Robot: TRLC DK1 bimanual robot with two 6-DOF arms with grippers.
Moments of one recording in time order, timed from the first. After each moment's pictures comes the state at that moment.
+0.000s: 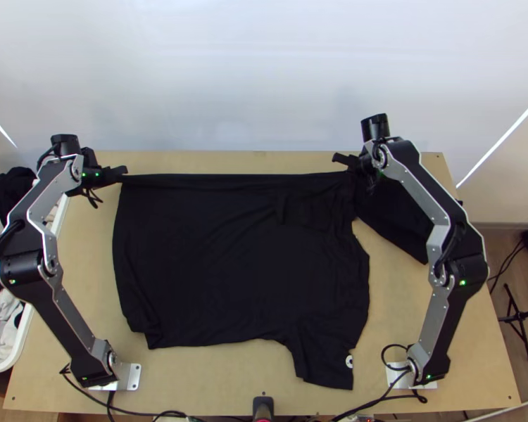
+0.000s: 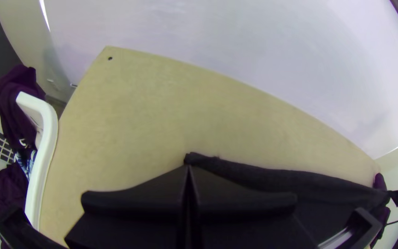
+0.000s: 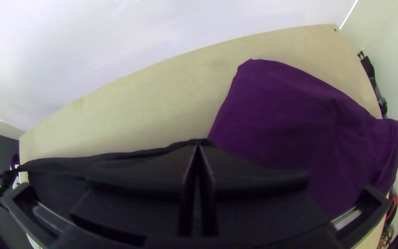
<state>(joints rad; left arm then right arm) 0.28 2.04 1.64 -0.47 0.15 -0.08 0.22 2.05 1.82 -0.76 0.07 0.50</state>
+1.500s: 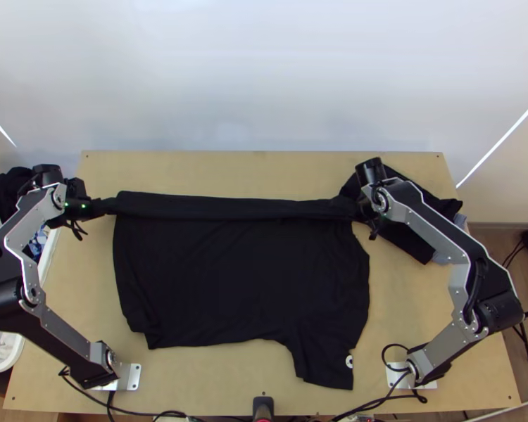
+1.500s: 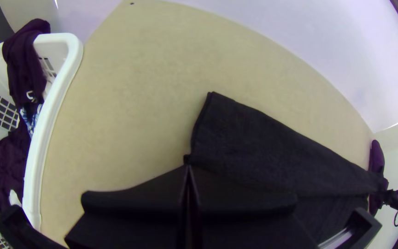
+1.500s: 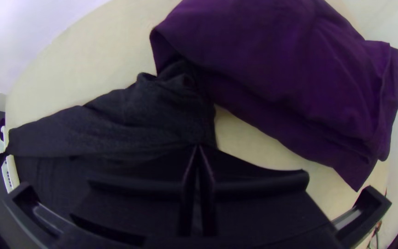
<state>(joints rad) 0.38 1.81 1.28 -0.51 0.24 0.05 0.30 1.75 1.30 -0.71 0.08 0.54</state>
